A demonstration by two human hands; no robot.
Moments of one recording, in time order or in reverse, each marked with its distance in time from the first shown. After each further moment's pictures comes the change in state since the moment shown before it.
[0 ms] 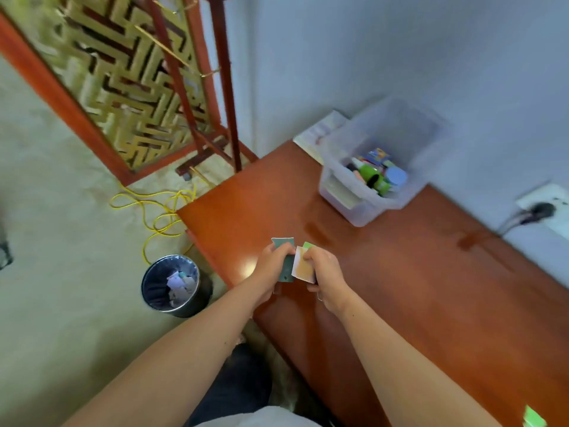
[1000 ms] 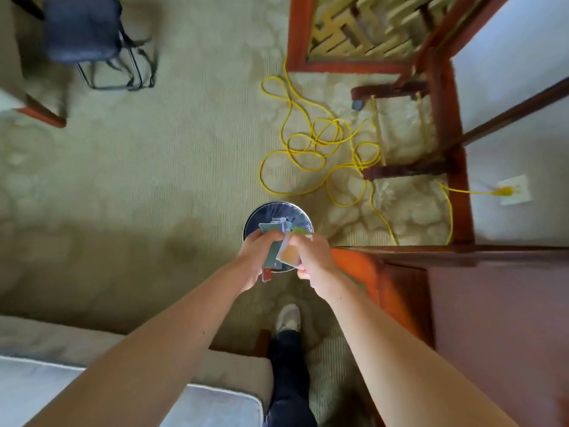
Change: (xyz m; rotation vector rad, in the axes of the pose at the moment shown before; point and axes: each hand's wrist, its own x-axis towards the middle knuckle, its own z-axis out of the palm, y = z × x) left_hand 0.193 -0.139 -0.376 -0.569 0.458 -0.310; right_hand 0.210 0.085 0.416 -0.688 -0.448 0.246
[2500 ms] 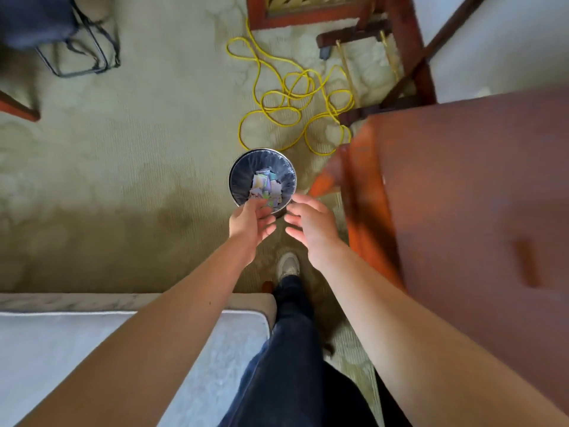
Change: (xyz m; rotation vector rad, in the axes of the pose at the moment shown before) left_hand -0.063 -0.105 0.015 -0.234 0.156 0.014; right_hand -0.091 0.106 -0.021 0.437 0.088 -0.072
